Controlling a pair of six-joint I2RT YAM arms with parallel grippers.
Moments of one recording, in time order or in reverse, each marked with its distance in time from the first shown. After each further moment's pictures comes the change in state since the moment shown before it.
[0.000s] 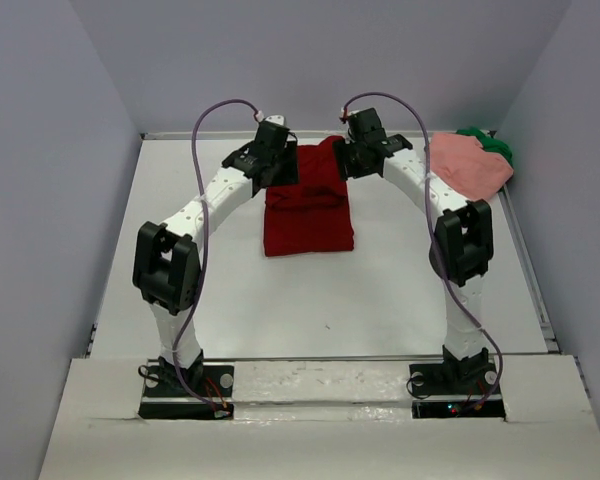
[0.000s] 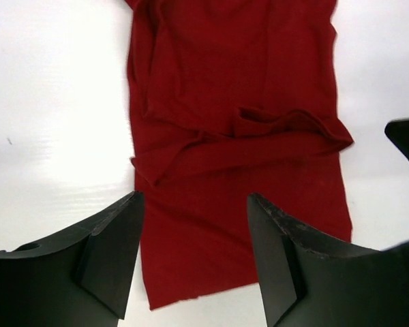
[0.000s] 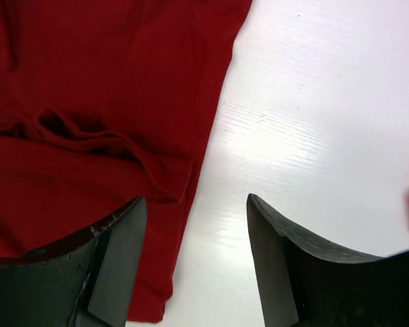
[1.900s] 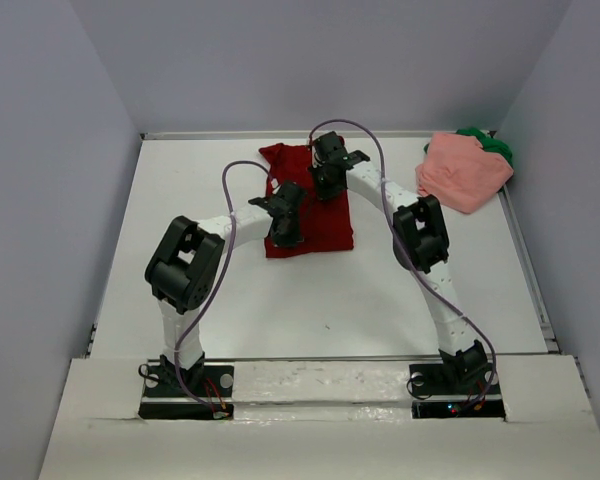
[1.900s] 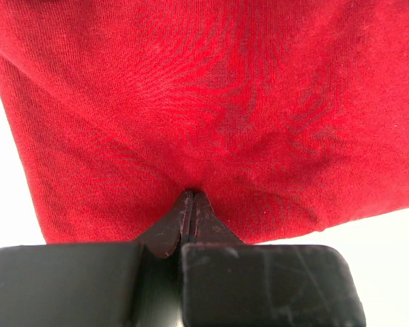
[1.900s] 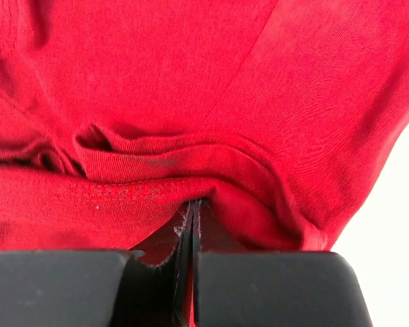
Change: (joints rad) left arm -0.137 0.026 -0.409 0.113 0.085 -0.205; right arm 0.097 0.292 0.193 -0.023 -0.111 0.038
